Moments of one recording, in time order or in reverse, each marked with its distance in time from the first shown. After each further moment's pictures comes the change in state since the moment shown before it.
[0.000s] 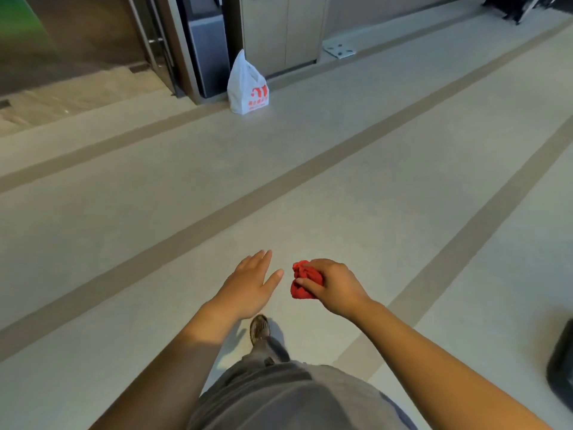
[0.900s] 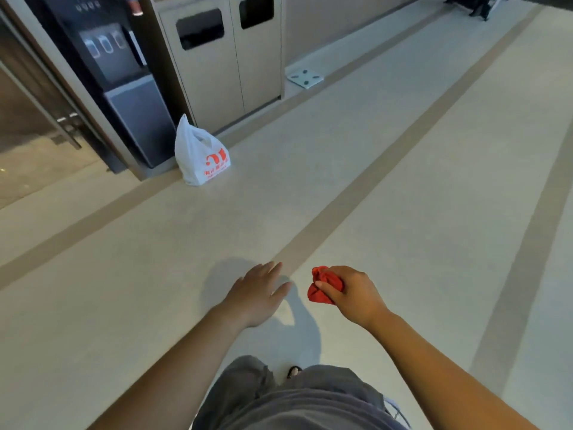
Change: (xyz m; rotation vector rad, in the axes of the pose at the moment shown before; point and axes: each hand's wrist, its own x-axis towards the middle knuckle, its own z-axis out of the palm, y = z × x) left_hand 0.632 0.127 -0.321 0.222 -0.120 0.149; right_hand 0.580 0.155 -0.320 0.139 0.175 0.229
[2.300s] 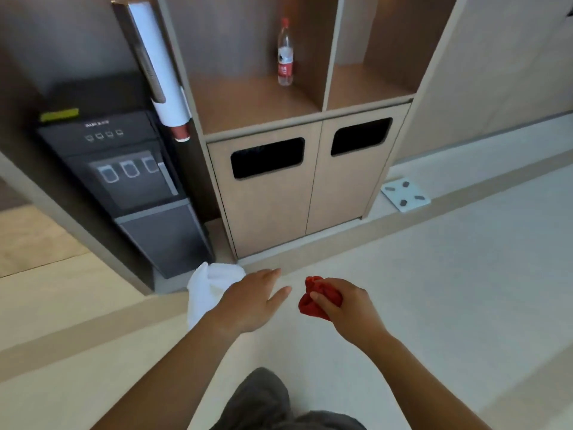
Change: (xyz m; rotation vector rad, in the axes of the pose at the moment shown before) left_hand 0.743 -0.207 -0.615 -0.123 0.350 -0.299; right_hand 1.018 -0.211 -0.212 0.031 -0.144 -0.325
